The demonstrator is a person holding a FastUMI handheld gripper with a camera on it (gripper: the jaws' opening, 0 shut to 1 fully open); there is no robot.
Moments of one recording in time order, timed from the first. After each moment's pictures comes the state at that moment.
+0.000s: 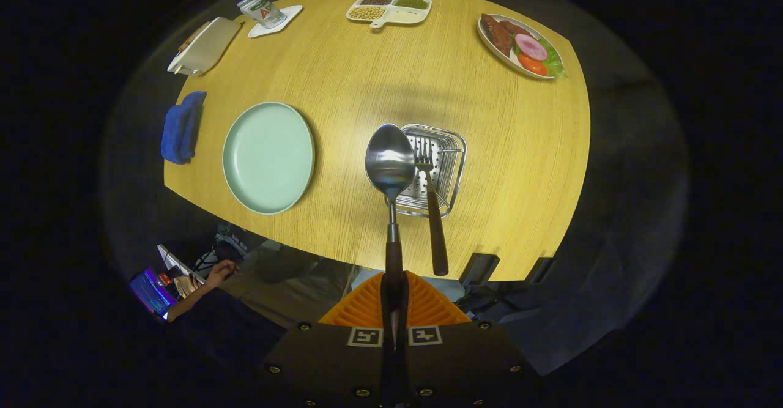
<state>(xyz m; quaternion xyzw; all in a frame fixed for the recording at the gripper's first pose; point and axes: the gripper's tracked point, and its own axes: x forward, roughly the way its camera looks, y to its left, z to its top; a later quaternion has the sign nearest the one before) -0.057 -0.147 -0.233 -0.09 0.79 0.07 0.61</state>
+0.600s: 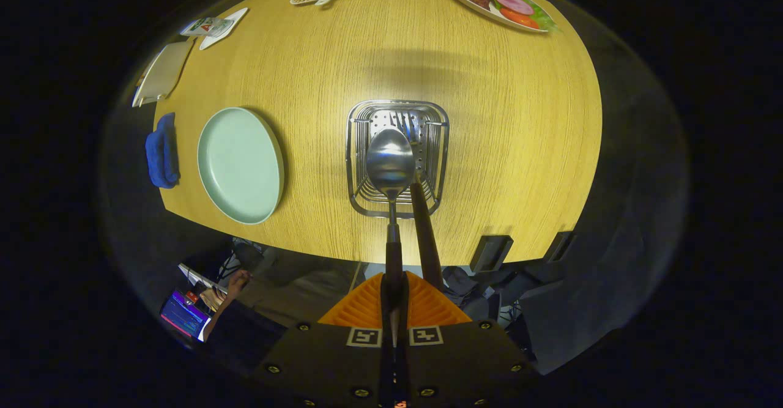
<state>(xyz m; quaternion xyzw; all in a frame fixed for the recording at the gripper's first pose) -0.055 -0.156 -0.268 -0.02 0.84 0.02 0.54</state>
